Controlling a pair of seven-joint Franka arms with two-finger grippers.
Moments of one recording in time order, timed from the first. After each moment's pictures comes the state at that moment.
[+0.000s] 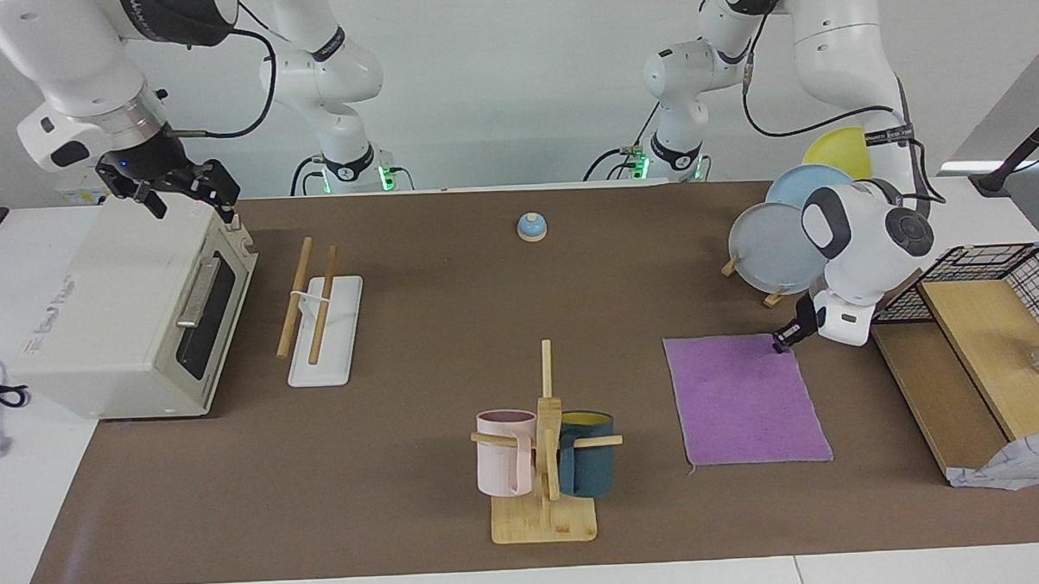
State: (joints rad) left arm 0.16 0.33 -0.13 -1.96 -0.05 2.24 -0.29; right arm 0.01 0.00 -0.09 -1.55 -0.06 1.45 0.03
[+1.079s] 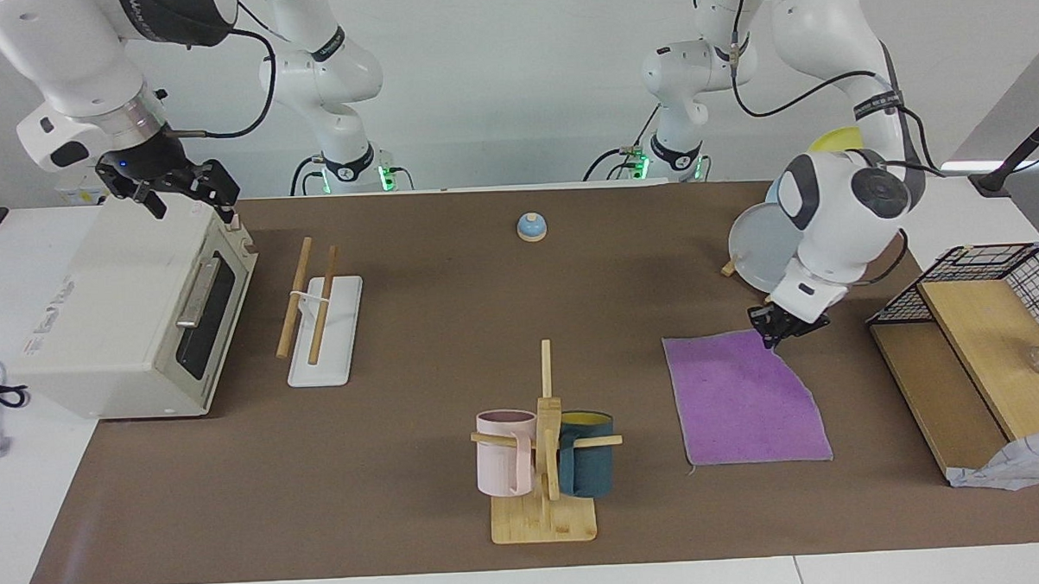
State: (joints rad) left arm -0.04 0.22 -0.15 -1.89 0.12 2.18 0.07; right arm 0.01 0.00 -0.09 -1.55 -0.06 1.45 0.03
